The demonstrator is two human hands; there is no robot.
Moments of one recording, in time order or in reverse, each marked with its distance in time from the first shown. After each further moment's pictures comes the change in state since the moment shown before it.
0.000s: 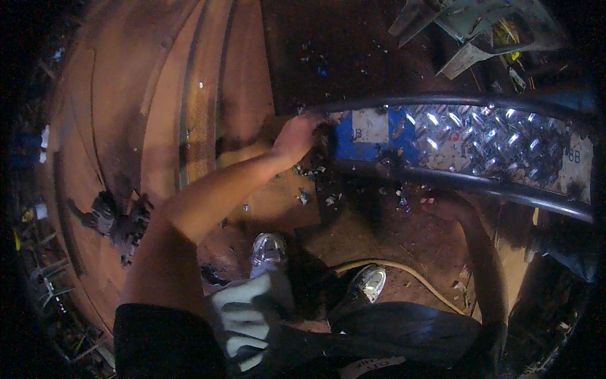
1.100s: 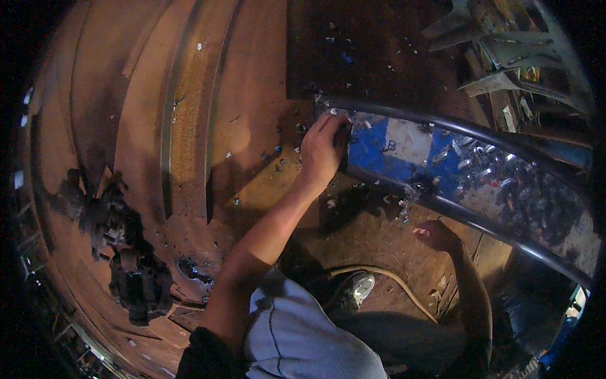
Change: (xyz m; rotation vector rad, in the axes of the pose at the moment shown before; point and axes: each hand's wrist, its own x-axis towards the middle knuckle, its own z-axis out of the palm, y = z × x) left_hand -0.019 0.004 0.064 -0.298 0.677 -0.123; right_hand -0.007 -0.028 0.047 -0.850 -0.051 0.182
